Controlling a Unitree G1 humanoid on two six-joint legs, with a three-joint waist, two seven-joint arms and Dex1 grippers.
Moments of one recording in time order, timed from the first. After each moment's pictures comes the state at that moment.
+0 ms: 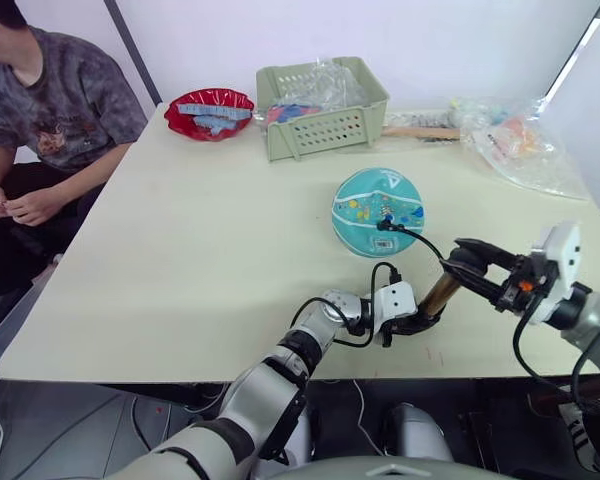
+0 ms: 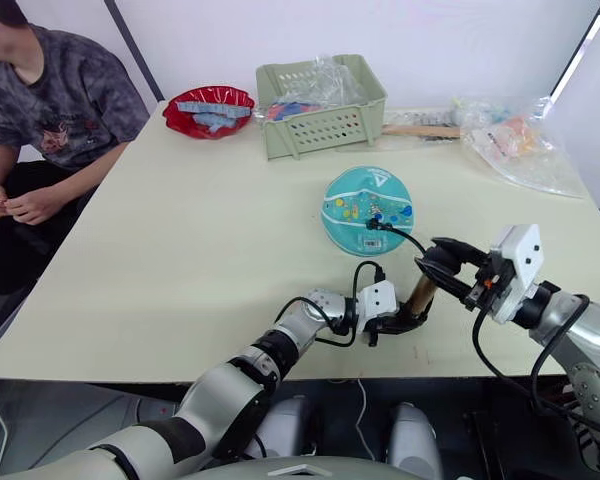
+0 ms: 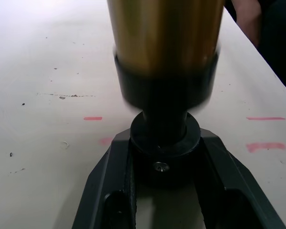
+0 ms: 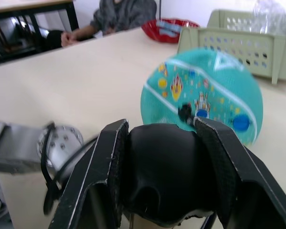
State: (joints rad) left arm -0.69 -0.10 -0.36 1.12 0.23 -0.41 -0.90; right arm 0.11 -0.70 -0.18 -0.50 0.66 0.41 0.72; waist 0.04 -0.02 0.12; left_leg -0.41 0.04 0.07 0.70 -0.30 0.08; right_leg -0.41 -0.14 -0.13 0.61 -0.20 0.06
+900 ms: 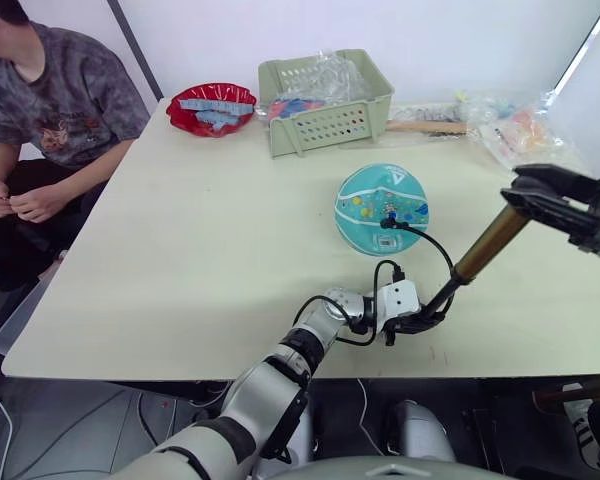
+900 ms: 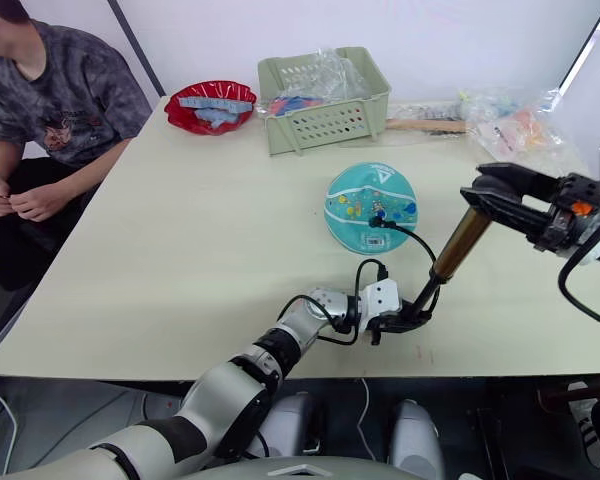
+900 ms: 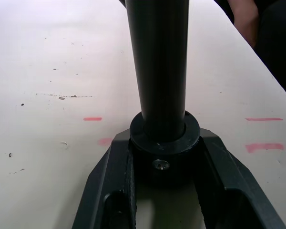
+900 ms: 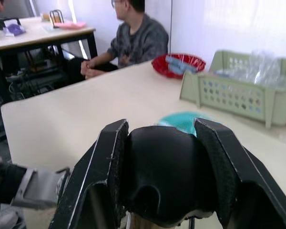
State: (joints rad) left arm -0.69 -0.10 -0.36 1.11 0.21 -0.41 -0.91; right arm -0.23 -1.01 -0.55 -0.43 1.18 0.78 0.75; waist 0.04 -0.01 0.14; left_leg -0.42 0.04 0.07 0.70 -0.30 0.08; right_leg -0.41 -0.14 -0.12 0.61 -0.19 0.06
